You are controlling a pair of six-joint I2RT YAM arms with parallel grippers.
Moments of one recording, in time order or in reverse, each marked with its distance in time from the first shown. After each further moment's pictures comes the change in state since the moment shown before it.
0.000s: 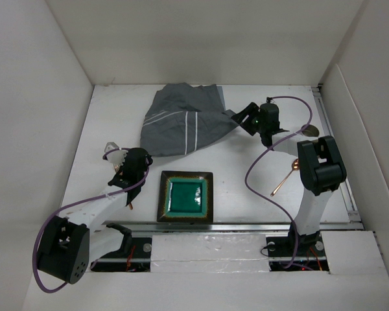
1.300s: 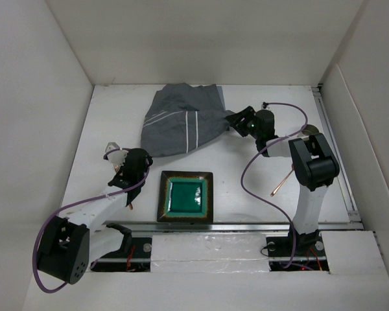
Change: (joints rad) left arm 0.000 -0.002 -0.008 -0.005 0.018 0.024; right arm 0.039 0.081 -0.068 0.292 -0.023 0.179
